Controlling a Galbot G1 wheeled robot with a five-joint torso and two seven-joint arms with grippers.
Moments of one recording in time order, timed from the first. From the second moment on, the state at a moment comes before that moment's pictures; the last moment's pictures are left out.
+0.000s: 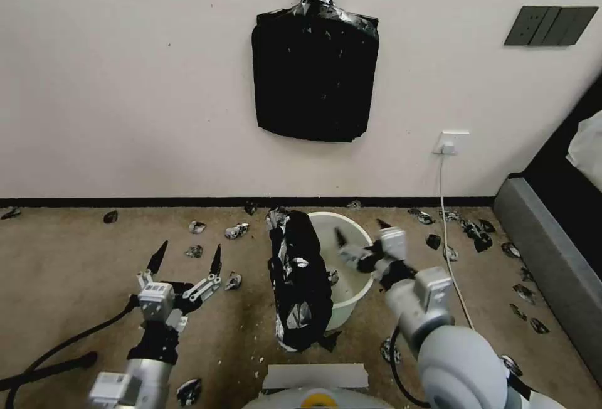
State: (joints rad) left arm 1.95 -1.31 -0.56 -2.23 -0.20 -0.31 -0.08; right arm -1.31 0.90 -0.10 2.32 0.34 -0.39 0.33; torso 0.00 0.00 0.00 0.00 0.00
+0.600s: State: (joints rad) left arm 1.94 -1.31 -0.57 -2.23 -0.18 -0.29 -0.09; right arm -1.06 1.11 -0.45 2.13 0.13 -0.70 0.45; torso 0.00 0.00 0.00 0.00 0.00
